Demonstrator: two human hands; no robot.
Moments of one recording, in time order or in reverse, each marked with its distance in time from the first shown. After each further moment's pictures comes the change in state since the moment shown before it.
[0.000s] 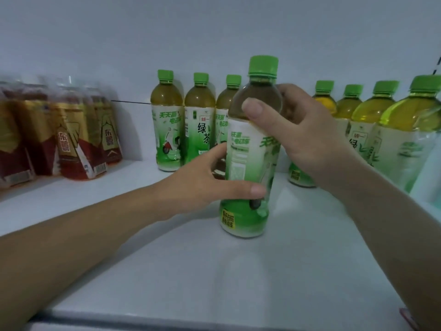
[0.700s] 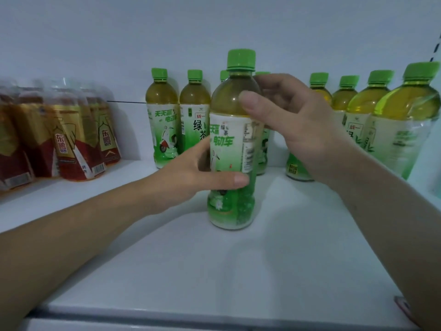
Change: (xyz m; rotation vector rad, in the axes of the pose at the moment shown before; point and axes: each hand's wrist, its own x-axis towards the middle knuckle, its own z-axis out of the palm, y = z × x) left_hand -0.003 0.000 -0.005 -0.078 -0.029 0.018; right_hand 0.000 0.000 -0.003 0.129 -0.016 -0.007
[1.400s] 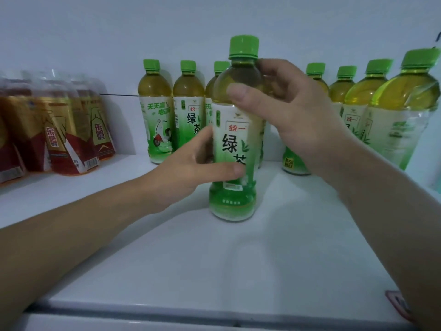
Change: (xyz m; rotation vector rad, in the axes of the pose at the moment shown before) left_hand 0.006 -0.007 0.012 -0.020 0.083 0.001; right_hand -0.002 -0.002 -0.003 -0.084 0.020 0.008
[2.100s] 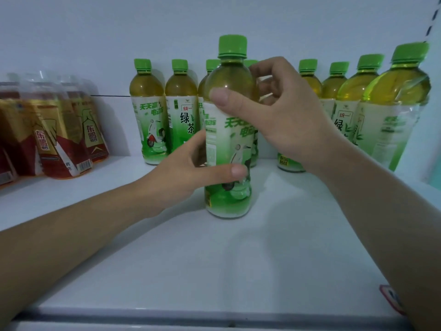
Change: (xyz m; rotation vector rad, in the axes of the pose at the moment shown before) left_hand 0.000 -0.001 0.004 0.006 0.017 -0.013; right_hand 0.002 0.005 0.000 -0.191 0.070 0.047
